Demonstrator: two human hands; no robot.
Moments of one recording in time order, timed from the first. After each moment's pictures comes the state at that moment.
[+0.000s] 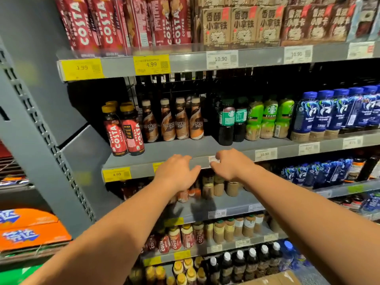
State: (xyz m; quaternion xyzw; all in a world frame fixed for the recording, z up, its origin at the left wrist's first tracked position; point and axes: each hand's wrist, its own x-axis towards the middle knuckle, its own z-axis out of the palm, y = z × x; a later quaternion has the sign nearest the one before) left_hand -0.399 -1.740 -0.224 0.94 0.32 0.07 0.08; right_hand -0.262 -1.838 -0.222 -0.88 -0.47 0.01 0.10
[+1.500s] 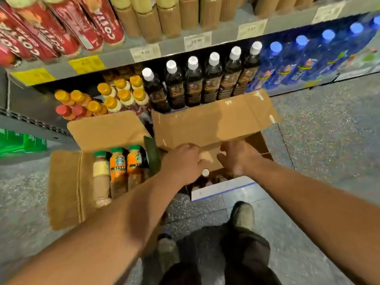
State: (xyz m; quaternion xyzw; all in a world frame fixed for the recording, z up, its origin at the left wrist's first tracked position) left_hand -0.355 -1.990 -0.799 0.91 0.26 -0.21 0.24; right_hand -0.226 -2.098 -0.829 -0.86 -0.39 0.33 -0.04
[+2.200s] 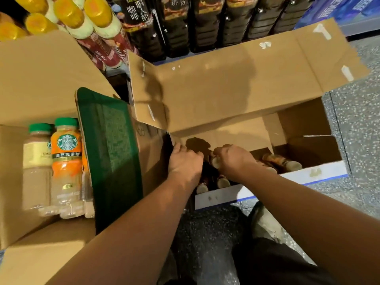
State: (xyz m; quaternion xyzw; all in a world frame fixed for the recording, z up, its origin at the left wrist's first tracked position) left_hand -0.357 -2.003 -1.055 0.90 0.20 -0.38 0.07; right_hand -0.256 -2.094 -1.079 -0.80 -0.44 0.40 -0.07
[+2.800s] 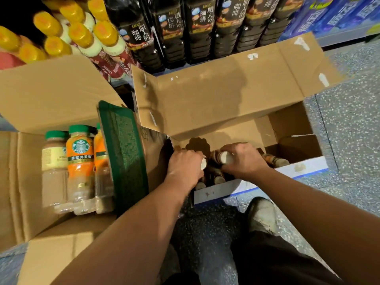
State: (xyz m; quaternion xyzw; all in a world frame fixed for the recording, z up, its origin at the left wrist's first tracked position) left_hand -0.363 -2.006 -1.019 0.92 0.23 -0.30 0.14; right_hand -0.243 -2.121 -1.028 -0.83 -0.37 0.39 0.12
